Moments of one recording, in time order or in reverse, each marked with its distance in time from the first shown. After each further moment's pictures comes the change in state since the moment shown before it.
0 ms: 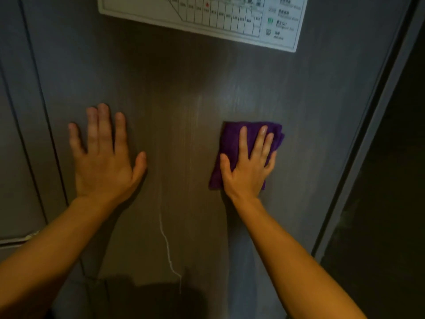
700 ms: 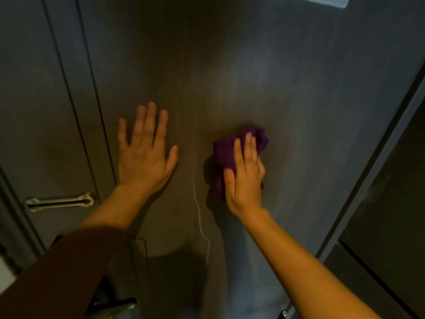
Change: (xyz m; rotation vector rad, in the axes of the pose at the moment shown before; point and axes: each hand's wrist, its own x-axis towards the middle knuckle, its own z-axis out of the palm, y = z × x) left_hand -0.049 -0.021 0.019 -0.011 -0.042 0.121; right_hand -0.099 -0.058 -0.017 0.388 -0.159 -0.204
